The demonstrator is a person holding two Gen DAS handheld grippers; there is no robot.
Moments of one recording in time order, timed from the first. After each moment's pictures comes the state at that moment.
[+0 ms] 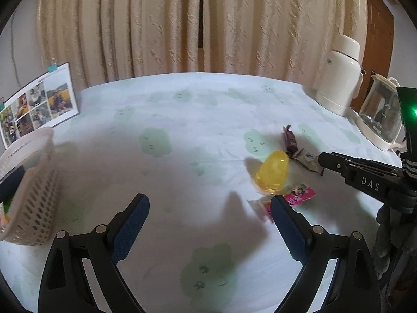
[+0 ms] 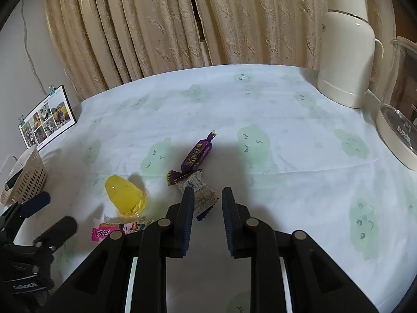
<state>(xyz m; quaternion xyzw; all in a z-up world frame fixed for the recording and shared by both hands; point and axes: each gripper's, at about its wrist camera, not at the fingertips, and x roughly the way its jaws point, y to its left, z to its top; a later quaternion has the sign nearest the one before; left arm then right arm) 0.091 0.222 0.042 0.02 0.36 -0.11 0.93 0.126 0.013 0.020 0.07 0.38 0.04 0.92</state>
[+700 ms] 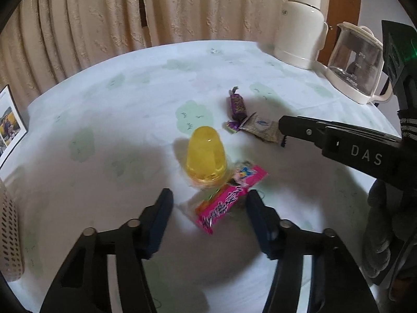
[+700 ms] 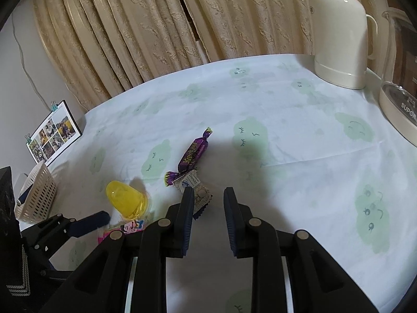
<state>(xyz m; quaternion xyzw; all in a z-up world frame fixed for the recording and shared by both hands) 0.112 0.154 0.019 0.09 0.43 -0.21 0.88 0.125 -0.004 0.015 0.13 0.39 0.06 0.91</state>
